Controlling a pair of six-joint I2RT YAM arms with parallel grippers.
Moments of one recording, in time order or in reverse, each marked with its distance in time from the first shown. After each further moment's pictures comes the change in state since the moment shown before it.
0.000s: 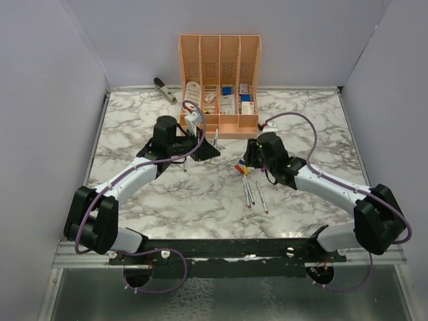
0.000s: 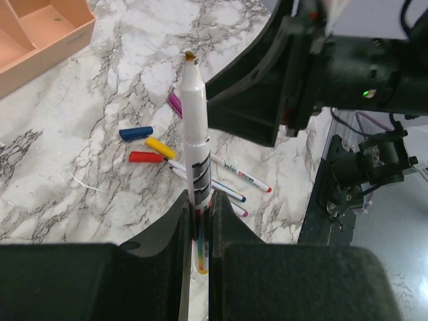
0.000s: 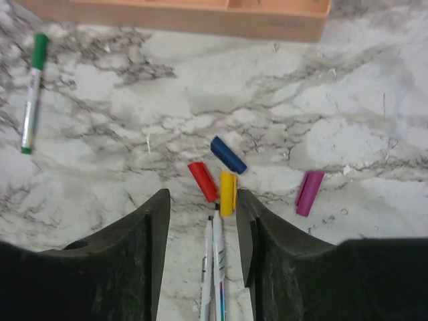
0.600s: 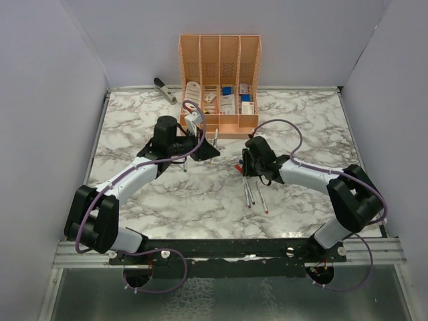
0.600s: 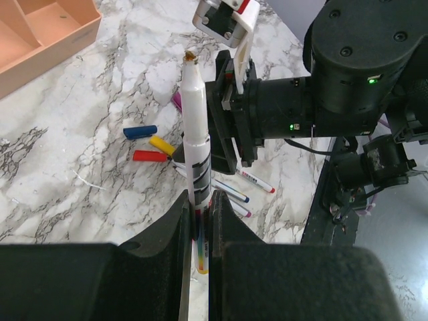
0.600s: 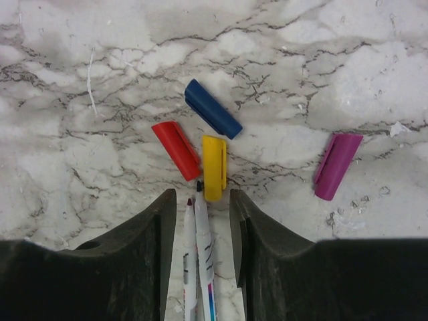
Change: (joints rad) left arm 0.000 0.004 0.000 -0.003 -0.013 0.002; right arm 0.000 0.237 0.023 -0.100 -0.076 0.055
